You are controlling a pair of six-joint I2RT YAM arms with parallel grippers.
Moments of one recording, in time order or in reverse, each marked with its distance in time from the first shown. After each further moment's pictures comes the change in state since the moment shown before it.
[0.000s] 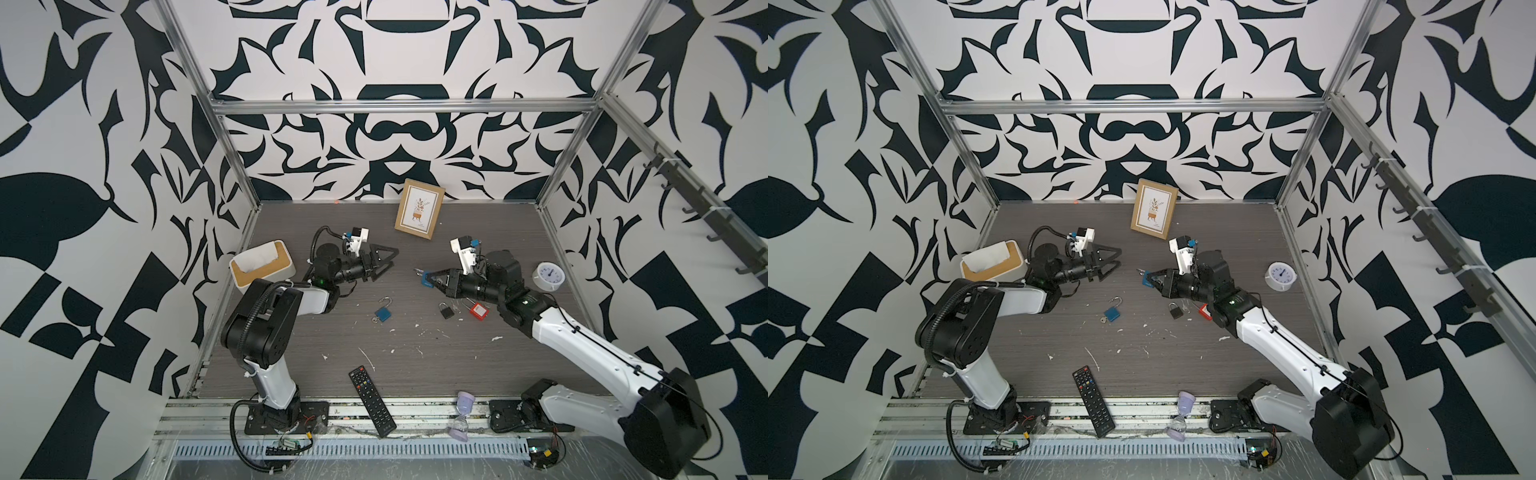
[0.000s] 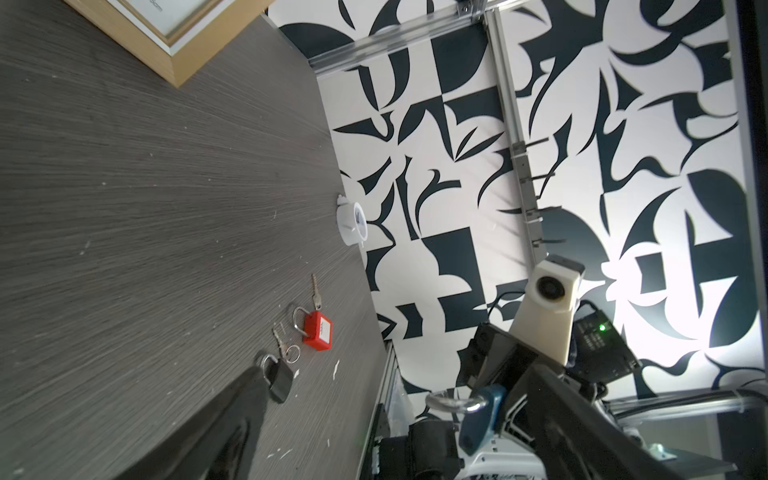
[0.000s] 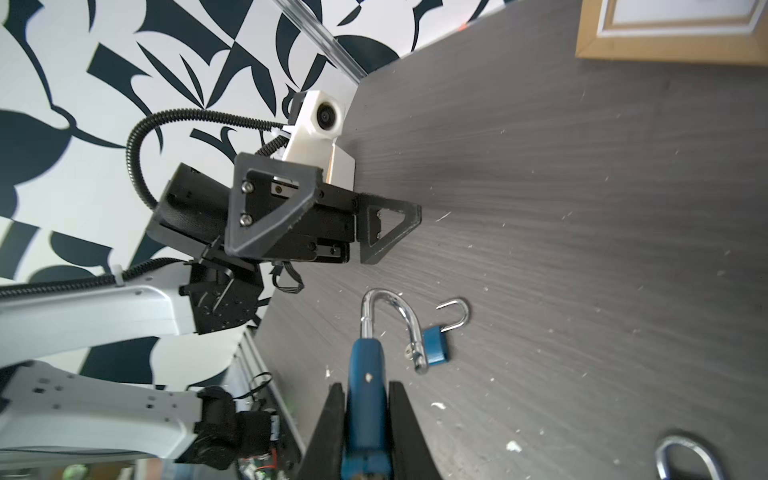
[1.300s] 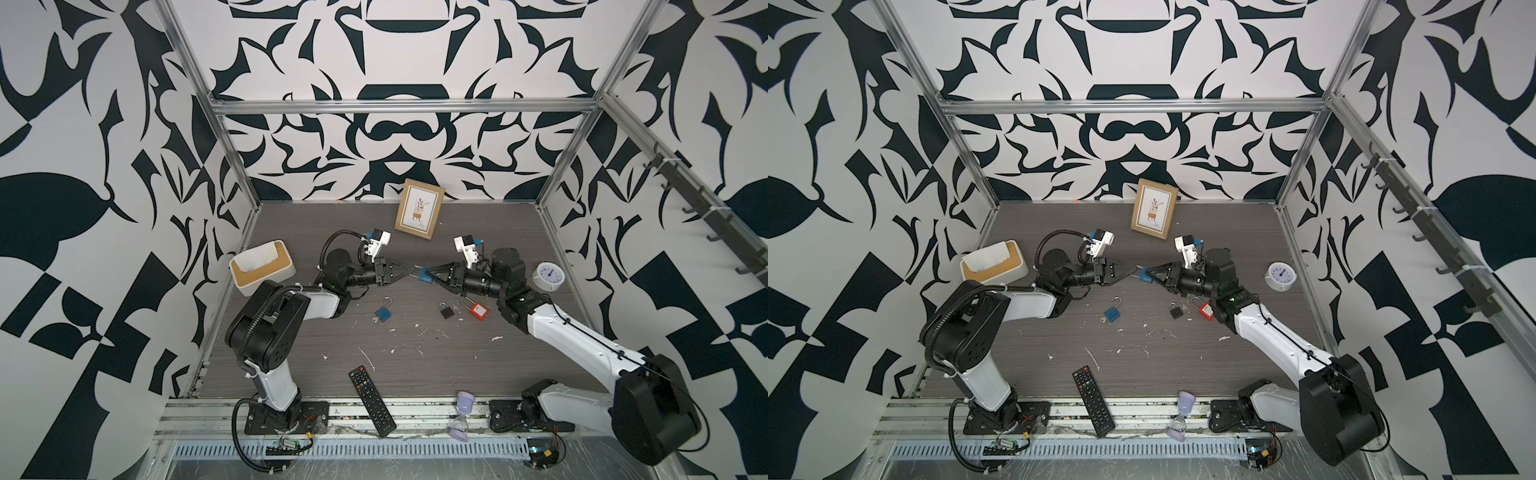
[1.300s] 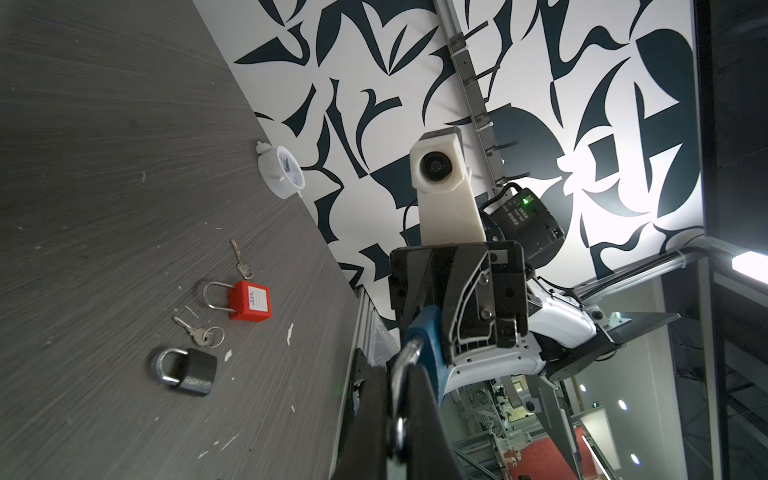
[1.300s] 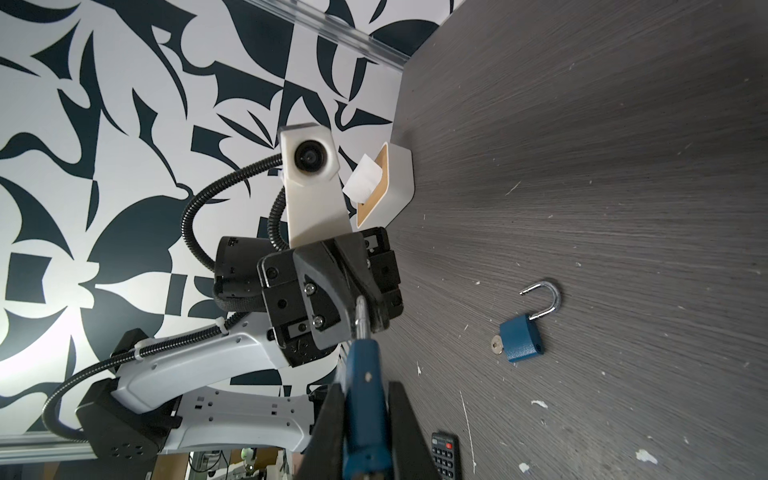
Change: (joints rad) left arm -0.116 0.013 0.002 0.212 0.106 -0.072; right arm -0.094 0.072 -0.071 0.285 -0.220 0.246
